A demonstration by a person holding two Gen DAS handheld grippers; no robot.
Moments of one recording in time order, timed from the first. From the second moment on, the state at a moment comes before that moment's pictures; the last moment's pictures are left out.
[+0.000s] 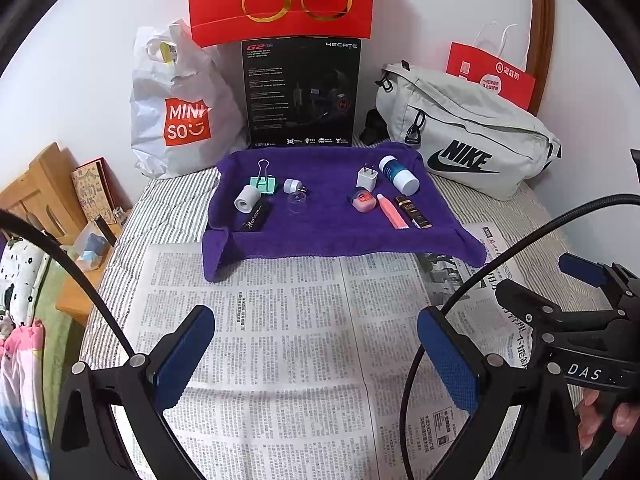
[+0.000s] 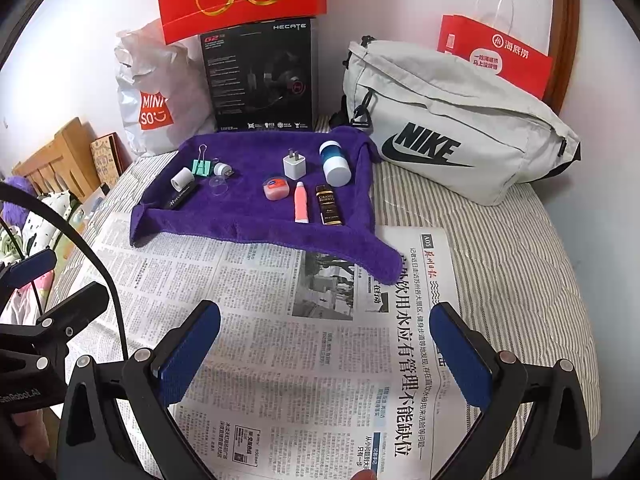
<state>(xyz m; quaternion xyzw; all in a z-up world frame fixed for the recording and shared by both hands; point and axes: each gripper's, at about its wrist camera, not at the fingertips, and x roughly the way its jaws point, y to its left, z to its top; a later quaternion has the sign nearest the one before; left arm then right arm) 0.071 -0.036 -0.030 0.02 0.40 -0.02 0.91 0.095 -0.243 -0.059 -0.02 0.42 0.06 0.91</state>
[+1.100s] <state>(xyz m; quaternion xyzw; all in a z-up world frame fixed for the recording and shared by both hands) 0.071 -0.036 -0.027 0.02 0.40 -0.03 0.91 0.095 -0.243 -0.057 -0.02 0.41 0.06 0.91</state>
